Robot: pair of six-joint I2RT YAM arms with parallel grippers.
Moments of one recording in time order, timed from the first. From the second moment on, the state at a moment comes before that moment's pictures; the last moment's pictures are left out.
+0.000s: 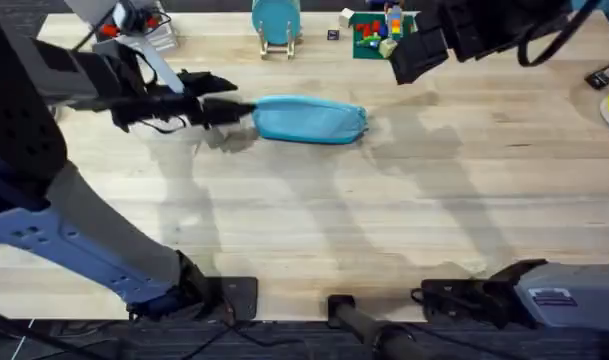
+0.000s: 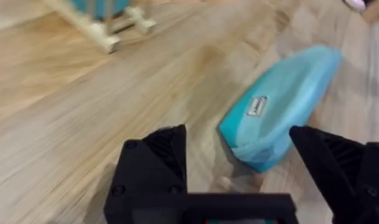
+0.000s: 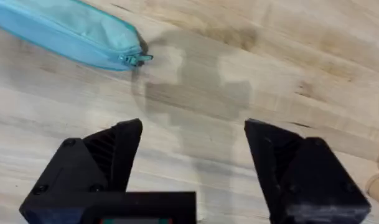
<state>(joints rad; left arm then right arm) 0.36 1.91 1.02 -0.39 1.21 0.83 0.43 1.53 1.72 -1.39 0.20 0.11</state>
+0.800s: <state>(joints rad) 0.30 1.27 1.11 -0.89 0.64 0.60 0.43 1.52 1.75 -1.40 0.10 0.12</state>
